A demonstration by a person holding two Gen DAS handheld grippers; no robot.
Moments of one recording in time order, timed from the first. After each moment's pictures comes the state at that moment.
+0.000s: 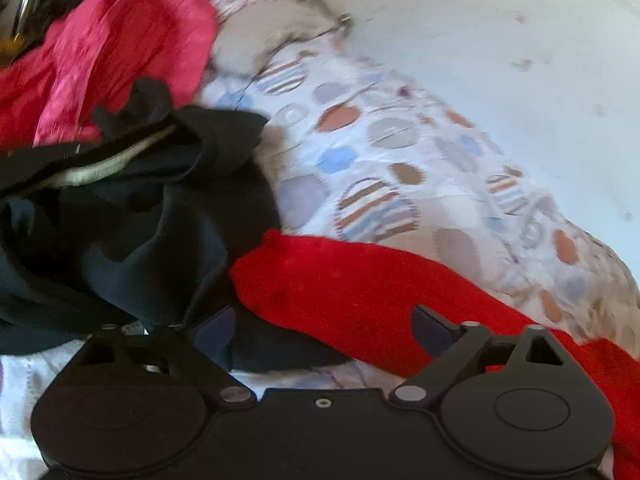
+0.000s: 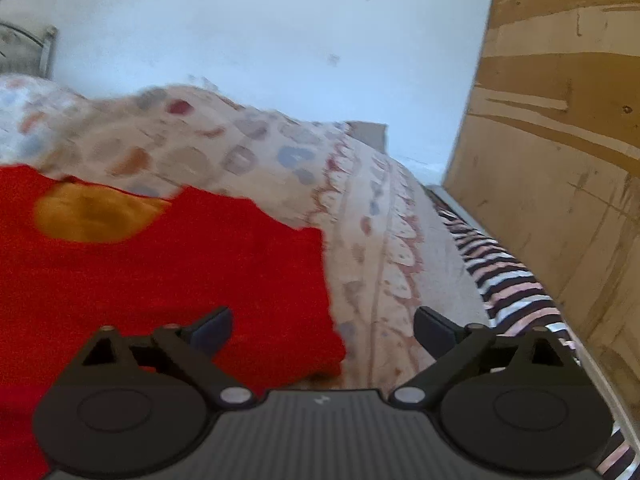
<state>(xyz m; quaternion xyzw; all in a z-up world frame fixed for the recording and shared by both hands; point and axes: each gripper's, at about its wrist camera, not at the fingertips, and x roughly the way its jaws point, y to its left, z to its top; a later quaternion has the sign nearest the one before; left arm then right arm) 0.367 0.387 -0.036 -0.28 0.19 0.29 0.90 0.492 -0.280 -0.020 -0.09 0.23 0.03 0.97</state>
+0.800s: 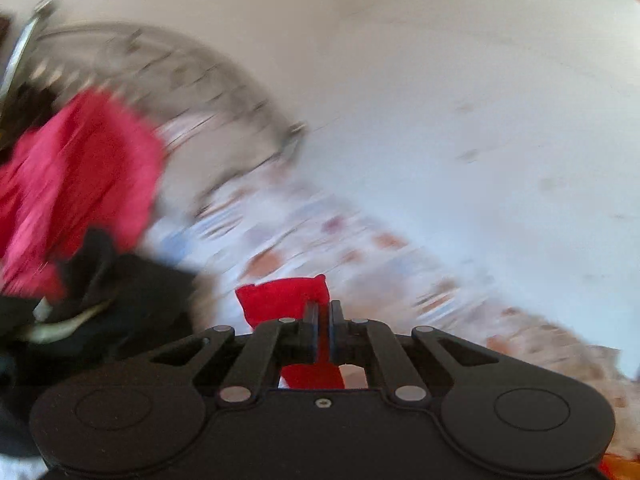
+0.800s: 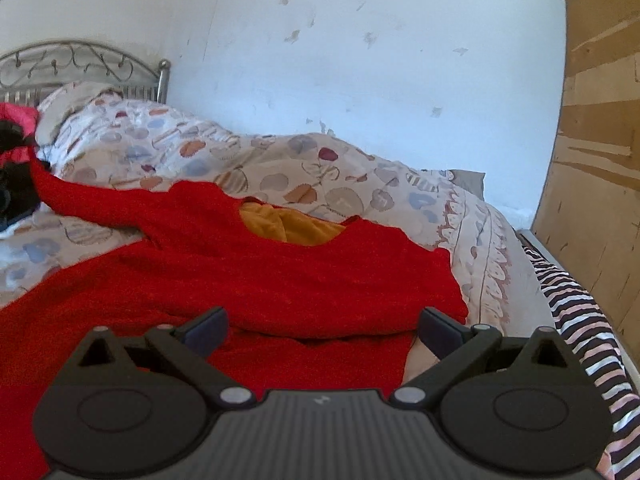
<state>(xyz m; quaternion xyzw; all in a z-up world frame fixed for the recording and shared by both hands) 0.368 0.338 0.065 -0.18 0.01 0.25 0.95 0.356 -0.243 0.004 -0.08 0.18 0.17 0.96</state>
